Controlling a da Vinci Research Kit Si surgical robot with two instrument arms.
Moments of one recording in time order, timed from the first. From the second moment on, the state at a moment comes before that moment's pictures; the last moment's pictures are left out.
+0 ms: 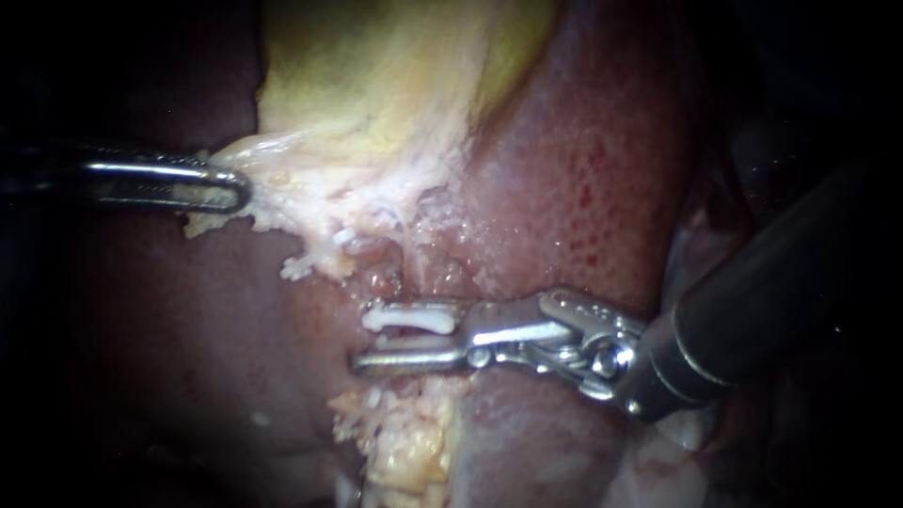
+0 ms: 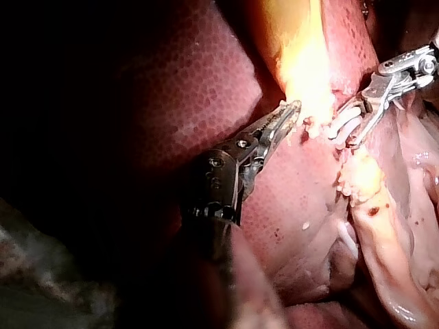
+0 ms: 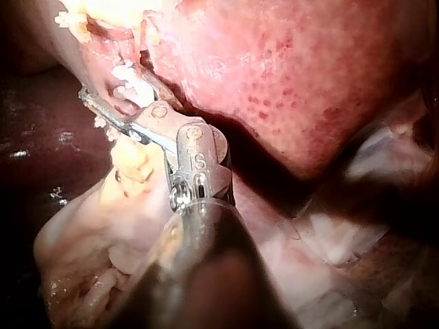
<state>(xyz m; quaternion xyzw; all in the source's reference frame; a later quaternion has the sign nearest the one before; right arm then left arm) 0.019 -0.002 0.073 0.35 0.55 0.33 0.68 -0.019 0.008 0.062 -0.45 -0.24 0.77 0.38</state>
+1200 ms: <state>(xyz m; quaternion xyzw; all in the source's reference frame) 0.012 -0.001 0.071 0.28 0.53 0.28 0.75 -0.019 0.007 0.062 -0.45 -0.24 0.77 0.38</state>
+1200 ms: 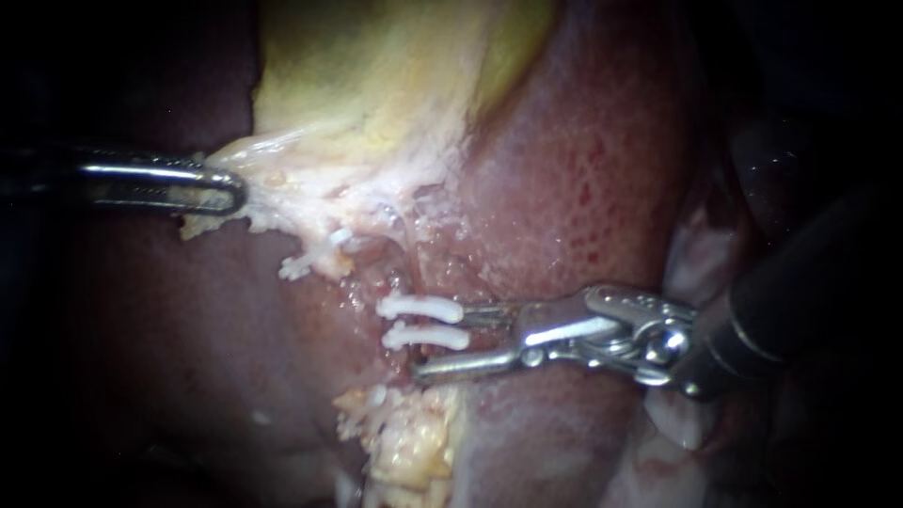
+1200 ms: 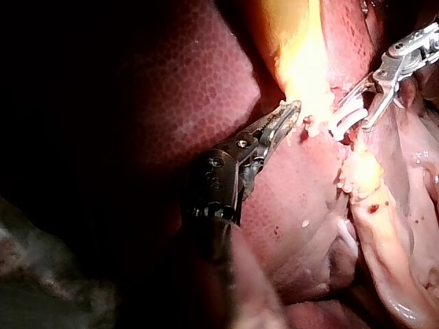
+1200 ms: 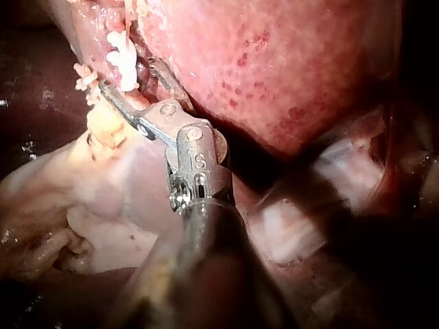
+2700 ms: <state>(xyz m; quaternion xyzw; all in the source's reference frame) 0.004 0.002 0.064 0.14 0.55 0.06 0.82 -0.024 0.006 0.068 -0.45 -0.24 0.78 0.36</state>
